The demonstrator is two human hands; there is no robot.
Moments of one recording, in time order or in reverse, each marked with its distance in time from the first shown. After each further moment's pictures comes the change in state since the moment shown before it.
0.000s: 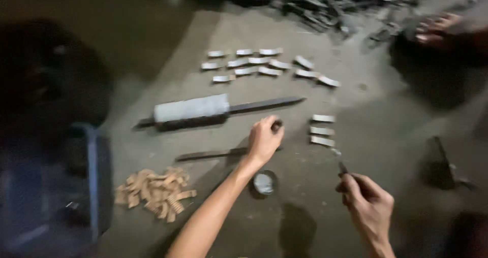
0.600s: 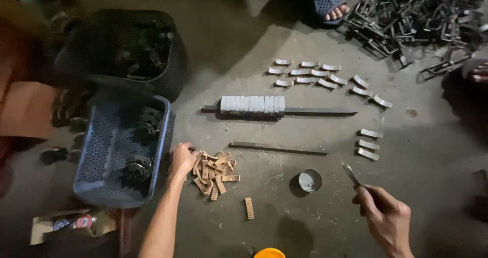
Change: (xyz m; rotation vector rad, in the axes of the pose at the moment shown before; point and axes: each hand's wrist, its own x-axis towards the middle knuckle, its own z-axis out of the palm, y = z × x) left_hand -0.146 -0.240 -0.296 0.517 0.121 -0.666; right_hand -0.060 -0.026 0.043 -0.343 -0.149 -0.274
